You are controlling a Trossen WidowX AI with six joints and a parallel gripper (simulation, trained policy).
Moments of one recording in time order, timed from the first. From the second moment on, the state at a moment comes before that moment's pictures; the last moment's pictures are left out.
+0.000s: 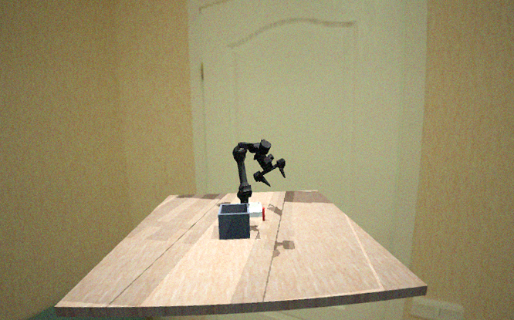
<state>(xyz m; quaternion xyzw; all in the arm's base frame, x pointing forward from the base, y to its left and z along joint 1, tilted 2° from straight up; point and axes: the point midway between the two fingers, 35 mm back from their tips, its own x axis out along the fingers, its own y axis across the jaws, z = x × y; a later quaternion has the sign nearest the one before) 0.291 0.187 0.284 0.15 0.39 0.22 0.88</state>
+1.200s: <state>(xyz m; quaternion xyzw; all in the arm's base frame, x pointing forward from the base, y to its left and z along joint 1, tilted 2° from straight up) 0.178 0.135 0.155 0.37 0.69 -0.17 0.60</state>
